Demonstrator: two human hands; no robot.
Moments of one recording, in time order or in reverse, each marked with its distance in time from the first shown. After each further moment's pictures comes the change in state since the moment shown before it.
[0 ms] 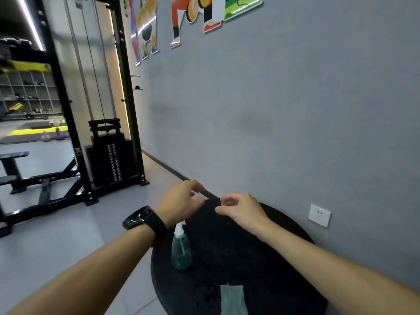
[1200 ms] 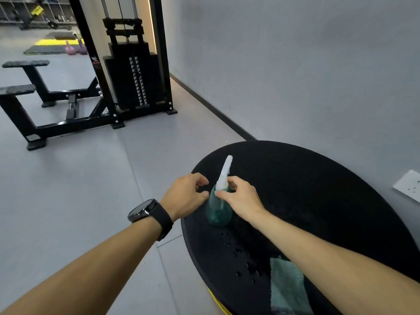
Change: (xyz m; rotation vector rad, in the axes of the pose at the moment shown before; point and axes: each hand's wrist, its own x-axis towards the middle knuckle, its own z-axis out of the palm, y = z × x) left_hand 0.015 -0.216 0.108 -0.055 -0.161 -0.375; right_hand 0.117 0.115 0.219 -0.052 -0.212 0.156
